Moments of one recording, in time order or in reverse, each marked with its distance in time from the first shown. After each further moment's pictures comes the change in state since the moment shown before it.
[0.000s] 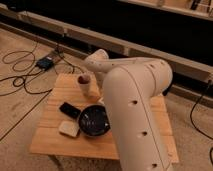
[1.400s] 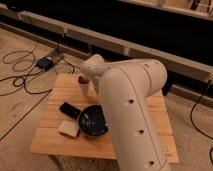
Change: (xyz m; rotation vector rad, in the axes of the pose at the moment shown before) arm 0.026 0.018 0.022 0.043 0.072 -0.060
